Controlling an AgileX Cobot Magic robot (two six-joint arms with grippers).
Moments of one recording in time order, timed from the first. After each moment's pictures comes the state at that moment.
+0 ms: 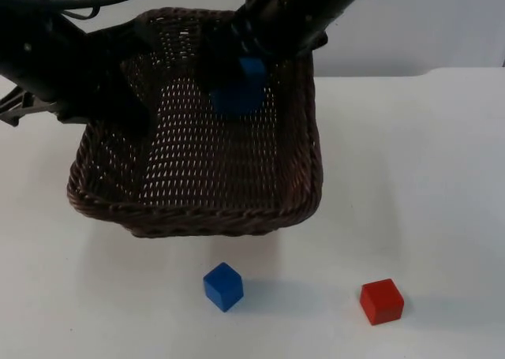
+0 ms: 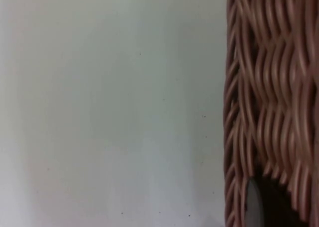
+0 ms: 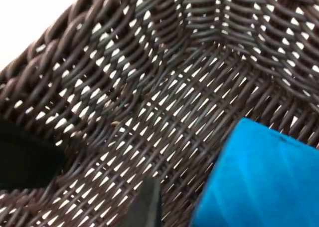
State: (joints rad) right arm 0.66 2.12 -1.74 0.24 0.55 -0.28; left arm -0.11 1.75 -1.05 -0.85 0.64 0.46
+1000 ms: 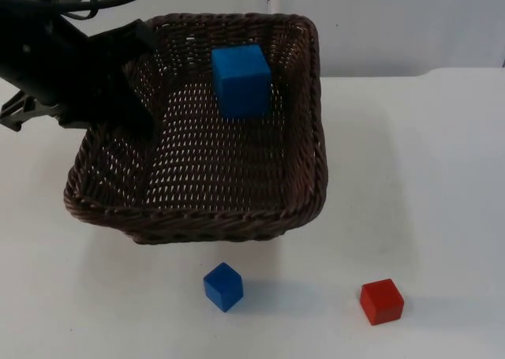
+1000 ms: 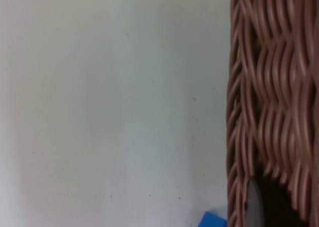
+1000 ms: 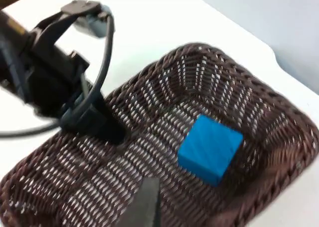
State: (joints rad) right arm 0.66 1.53 -1.47 0.19 0.70 -0.28; left arm -0.11 1.75 -1.05 -0.85 0.69 0.46
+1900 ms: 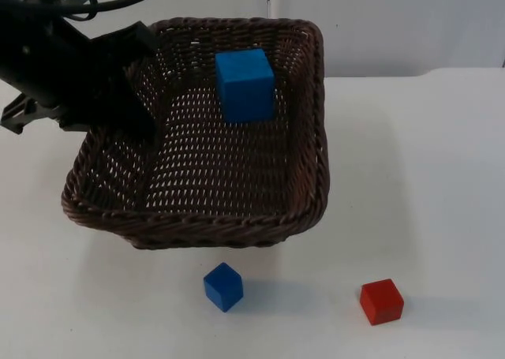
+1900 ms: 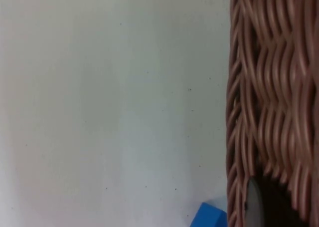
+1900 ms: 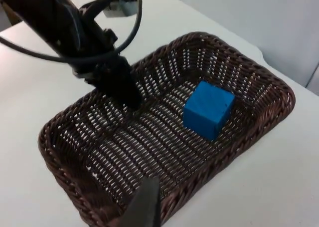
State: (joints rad) right arm 0.66 1.10 -1.13 0.19 0.69 -0.27; left arm -0.11 1.75 -1.05 -0.85 0.72 0.47
